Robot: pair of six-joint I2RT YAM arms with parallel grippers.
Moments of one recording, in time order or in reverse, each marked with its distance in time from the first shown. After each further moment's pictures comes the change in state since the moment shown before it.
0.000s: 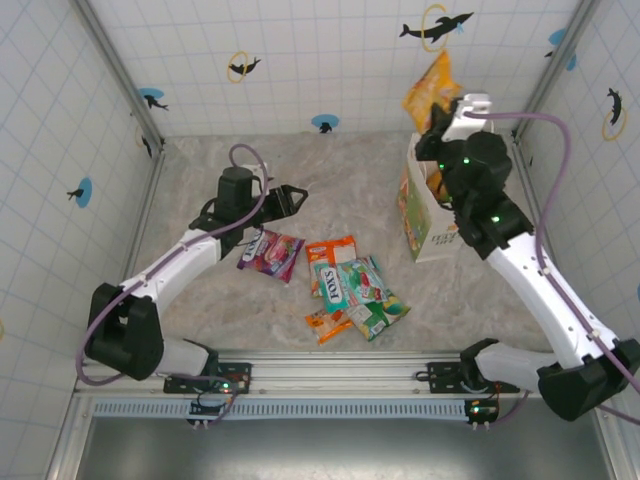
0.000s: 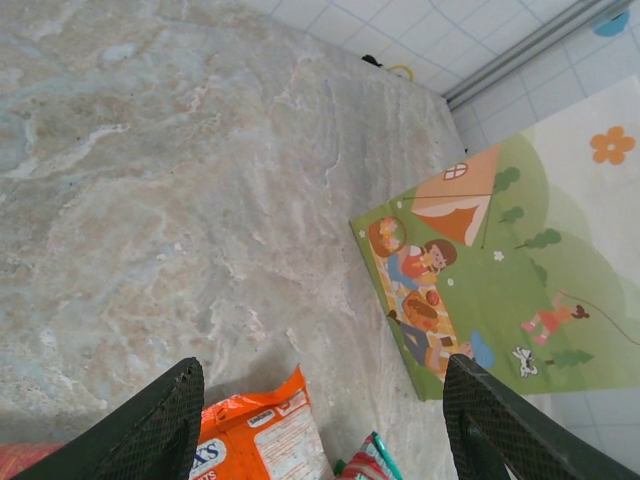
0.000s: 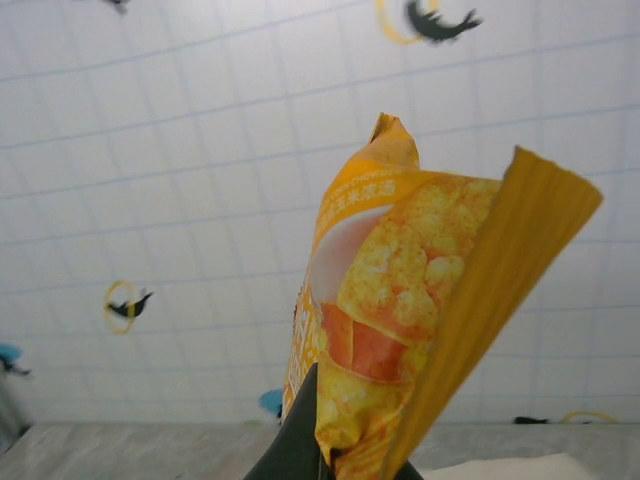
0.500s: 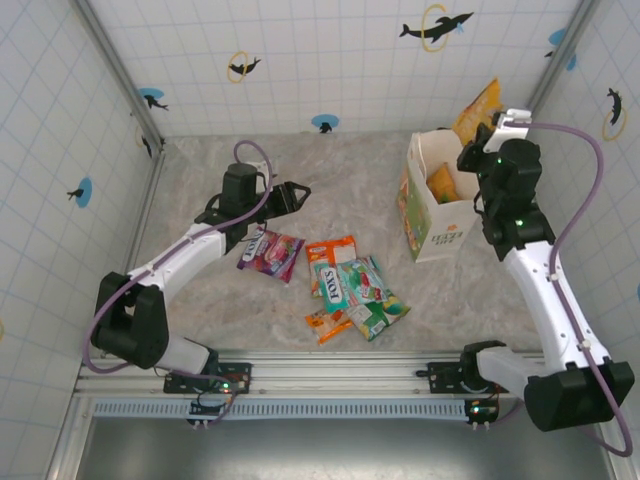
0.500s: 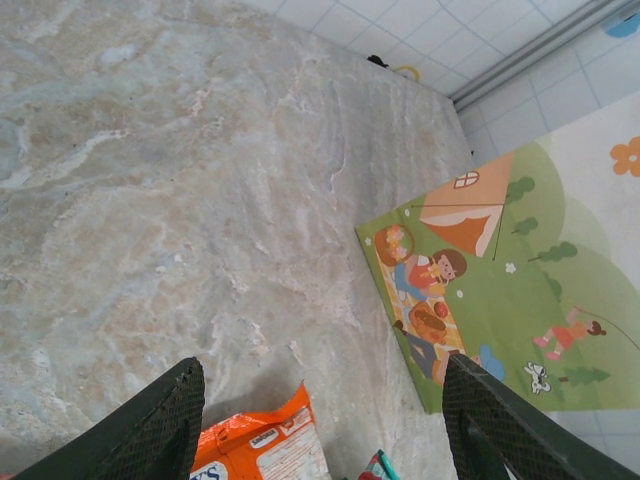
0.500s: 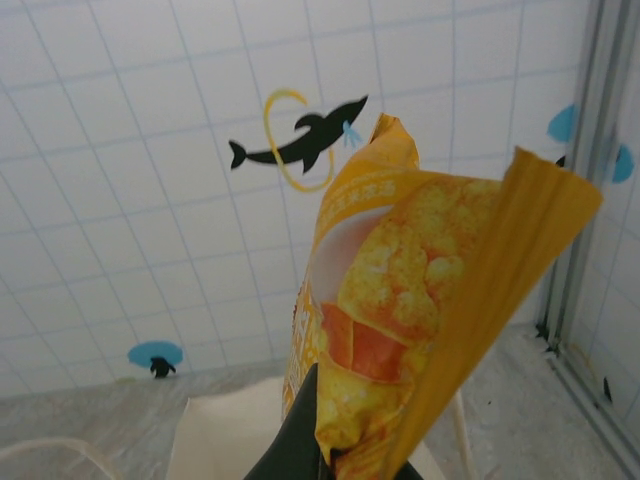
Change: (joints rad) left arm -0.002 0.057 0.034 0.018 -0.002 -0.001; right arm -0.289 -0.043 -0.151 -0.070 -0.159 0.023
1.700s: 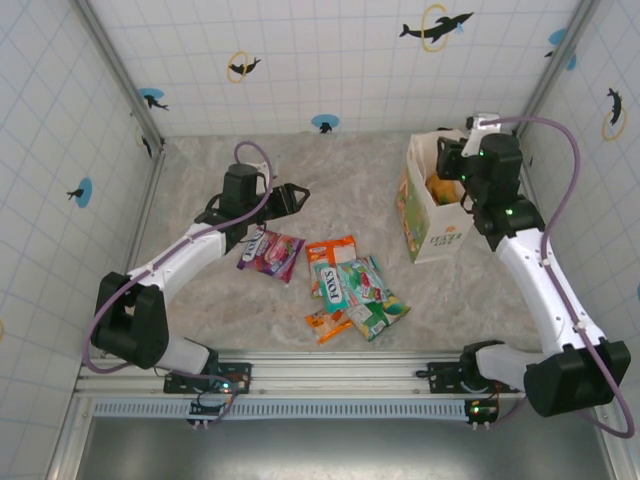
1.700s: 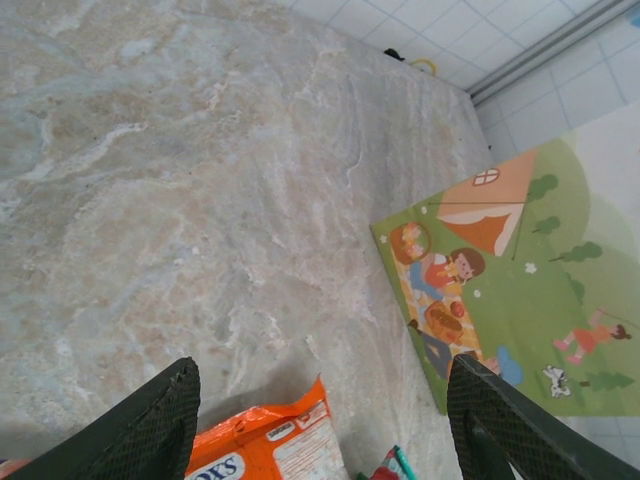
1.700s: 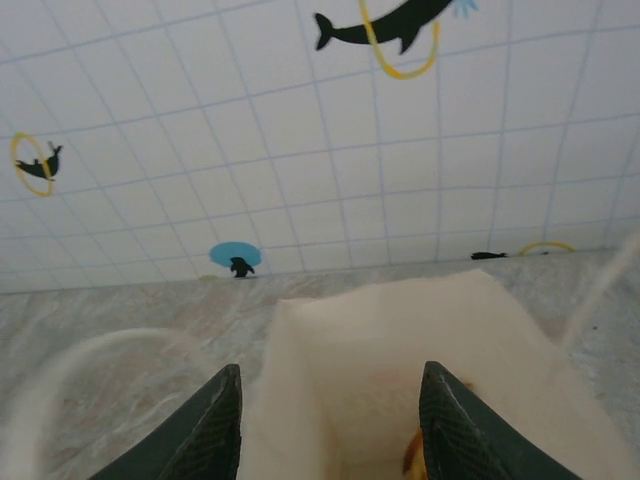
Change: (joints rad) left arm 0.000 0.000 0.008 -0.050 -0.025 0.030; right arm 0.076 0.070 0.070 -0.158 -0.125 0.060
